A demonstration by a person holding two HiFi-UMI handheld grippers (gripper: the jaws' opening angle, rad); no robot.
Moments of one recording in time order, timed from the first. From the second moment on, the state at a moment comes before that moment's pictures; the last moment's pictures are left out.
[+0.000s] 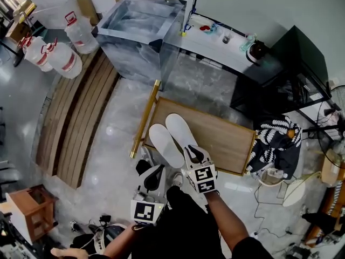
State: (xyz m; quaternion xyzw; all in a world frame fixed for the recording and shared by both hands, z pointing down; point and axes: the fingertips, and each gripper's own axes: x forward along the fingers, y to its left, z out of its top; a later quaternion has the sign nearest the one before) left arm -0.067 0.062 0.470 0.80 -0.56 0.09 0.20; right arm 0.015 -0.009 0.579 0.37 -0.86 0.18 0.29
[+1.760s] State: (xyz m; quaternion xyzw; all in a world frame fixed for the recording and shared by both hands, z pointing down) left arm -0.070 0.058 0.482 0.81 -0.54 0.12 0.20; right arm 0.035 -0.046 0.738 0.39 -0.79 0.23 0.42
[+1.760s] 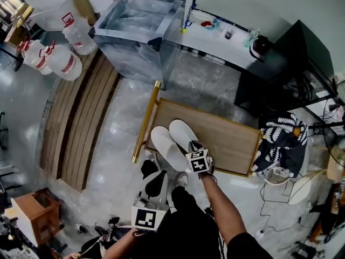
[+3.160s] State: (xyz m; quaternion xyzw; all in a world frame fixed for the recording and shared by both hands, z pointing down) left arm 0.054 0.054 0.461 0.89 -0.41 0.15 0.16; right arm 0.266 -0.003 0.726 0.61 -0.63 0.40 0.24
